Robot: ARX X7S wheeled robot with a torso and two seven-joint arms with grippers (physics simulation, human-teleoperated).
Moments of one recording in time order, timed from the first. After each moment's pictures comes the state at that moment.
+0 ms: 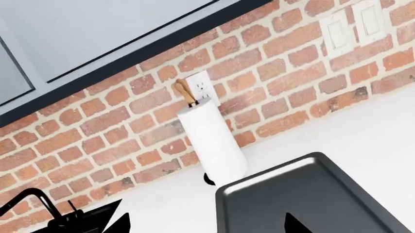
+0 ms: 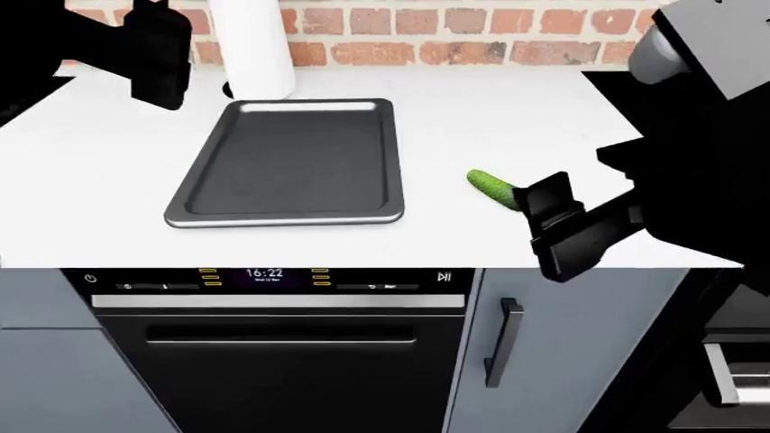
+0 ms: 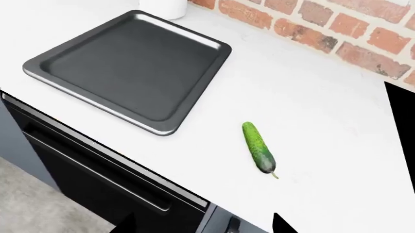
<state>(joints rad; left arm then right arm) -1.64 -0.70 0.39 0.25 -1.70 -1.52 -1.06 1.58 0.84 -0.65 -0.19 2.46 1.35 1.26</state>
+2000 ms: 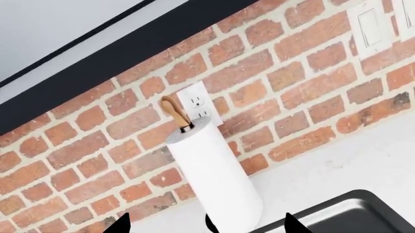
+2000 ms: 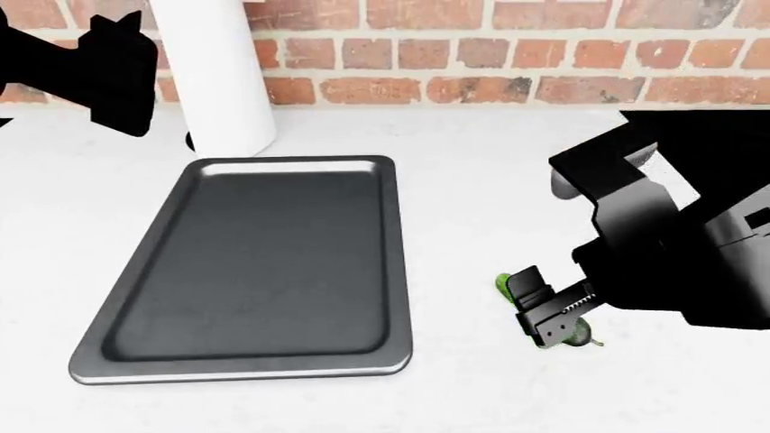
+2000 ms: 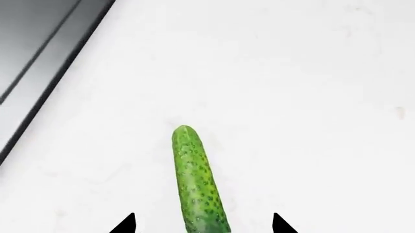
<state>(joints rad) -1.75 -0.88 0.56 0.34 -1.93 -1.39 -1.11 1.54 0.82 -1.04 0.01 2.41 1.38 1.22</state>
